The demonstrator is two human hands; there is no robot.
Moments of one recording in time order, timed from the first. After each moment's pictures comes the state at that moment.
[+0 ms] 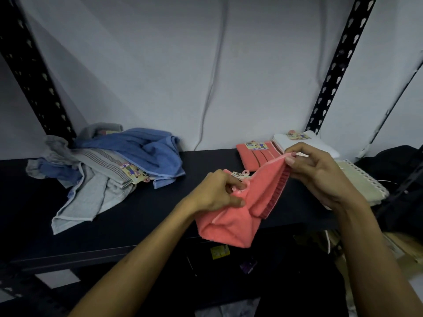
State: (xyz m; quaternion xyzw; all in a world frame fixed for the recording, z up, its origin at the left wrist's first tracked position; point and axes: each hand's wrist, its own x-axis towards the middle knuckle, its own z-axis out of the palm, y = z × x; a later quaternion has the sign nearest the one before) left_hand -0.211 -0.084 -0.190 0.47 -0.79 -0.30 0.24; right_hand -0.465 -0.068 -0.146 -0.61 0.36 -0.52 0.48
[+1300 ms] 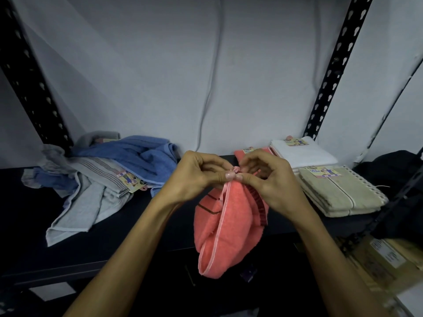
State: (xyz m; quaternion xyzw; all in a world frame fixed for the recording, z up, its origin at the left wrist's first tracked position) left_hand -0.185 -0.065 -0.136 0.37 -0.66 -0.46 0.46; right_hand -0.392 -0.068 -0.152 -0.74 0.38 -0.49 0.25
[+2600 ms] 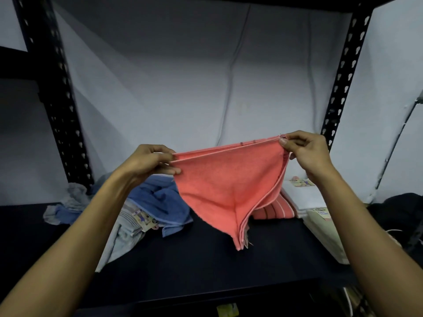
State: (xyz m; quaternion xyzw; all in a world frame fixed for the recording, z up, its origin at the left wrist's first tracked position) left_hand -0.061 -0.129 -0.047 0.50 -0.54 -0.44 0.51; right_hand -0.446 -0.169 -0.040 -0.63 0.42 -0.62 0.22
